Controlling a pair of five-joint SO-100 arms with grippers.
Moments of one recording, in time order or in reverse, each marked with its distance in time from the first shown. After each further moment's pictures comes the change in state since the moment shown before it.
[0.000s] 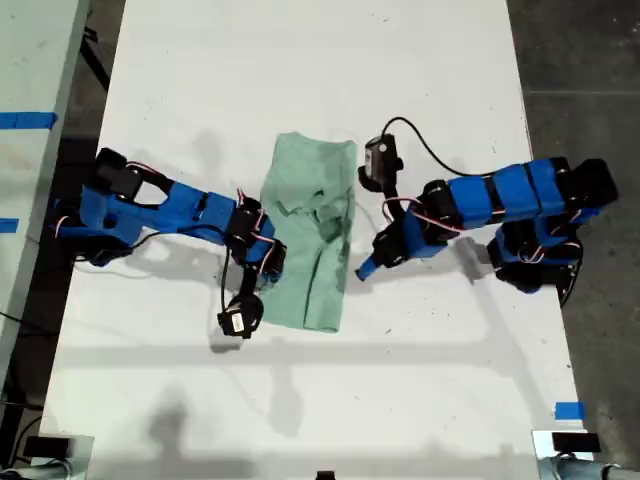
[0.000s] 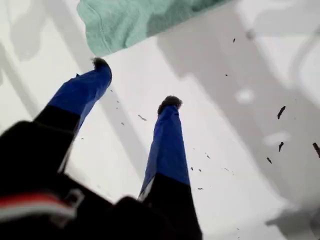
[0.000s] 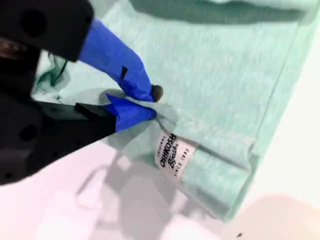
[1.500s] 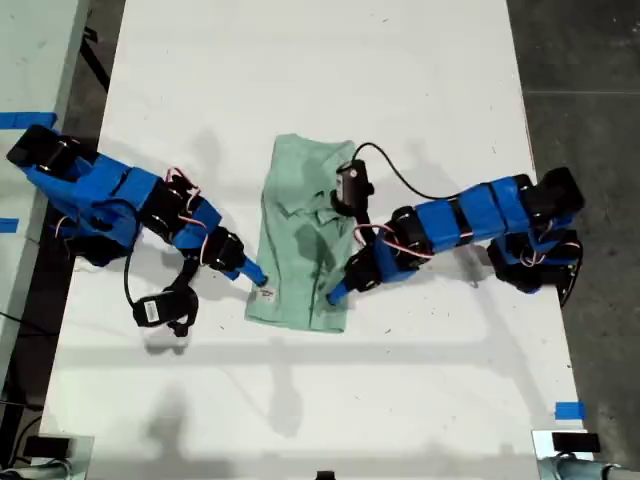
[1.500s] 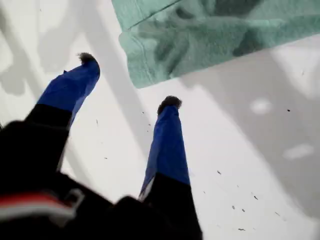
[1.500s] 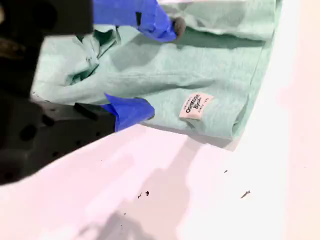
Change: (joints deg) arm 0 7.4 37.4 30.2 -4.5 -4.9; arm 1 -5.4 -21.6 -22.5 -0.6 4.2
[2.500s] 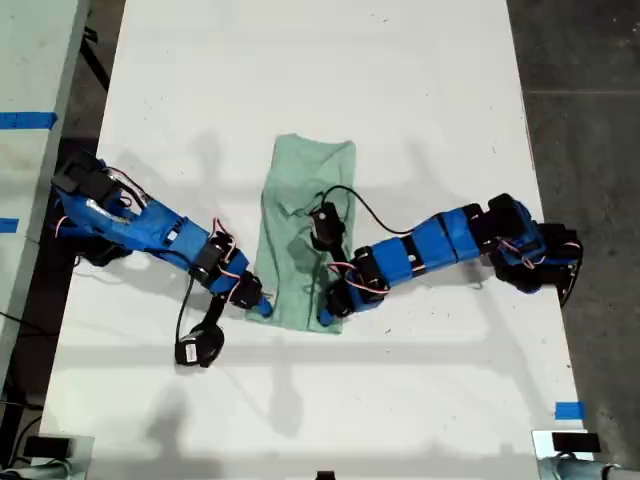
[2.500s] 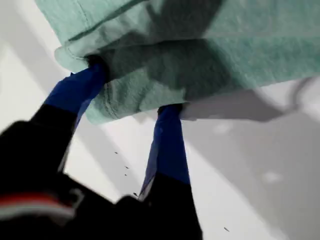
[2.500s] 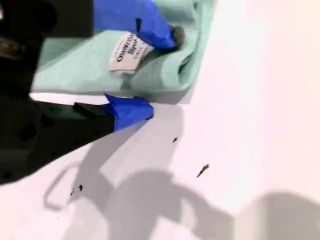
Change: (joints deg) arm 0 4.1 -29.6 -5.2 -12.4 1.2; arm 1 -2.1 -27.2 -15.1 -3.6 2.9
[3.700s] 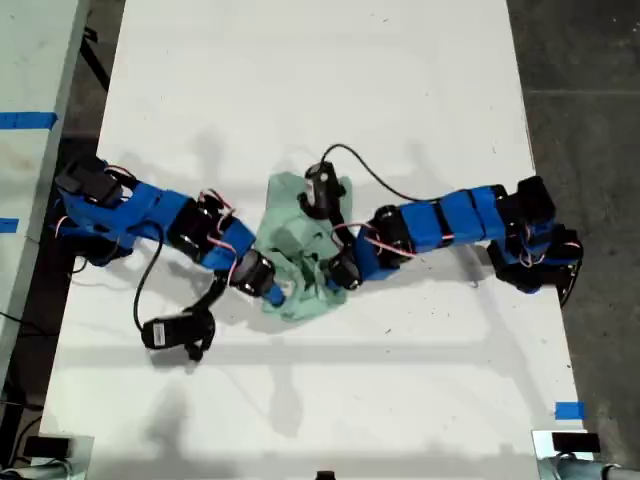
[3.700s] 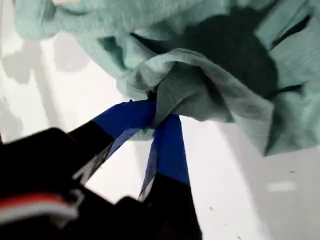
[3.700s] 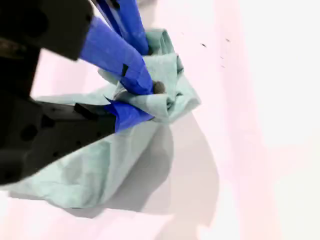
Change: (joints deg) arm 0 -4.1 4.4 -39.6 22.1 10.3; arm 1 5.8 18.1 -3.8 6.9 -17.0
